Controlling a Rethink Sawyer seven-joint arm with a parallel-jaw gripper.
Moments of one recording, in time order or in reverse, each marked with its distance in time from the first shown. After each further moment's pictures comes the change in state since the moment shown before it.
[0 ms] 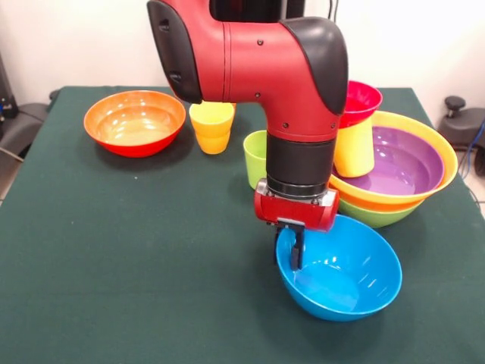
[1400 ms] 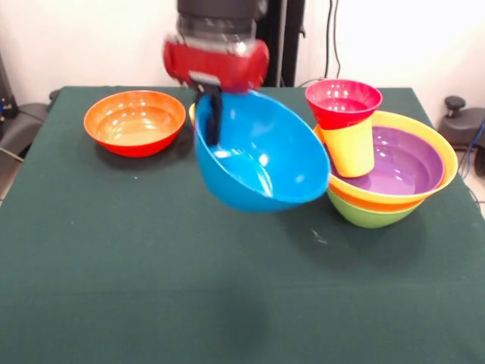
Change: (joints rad) arm -0.204 -0.445 0.087 0.250 -0.001 0.235 0.000
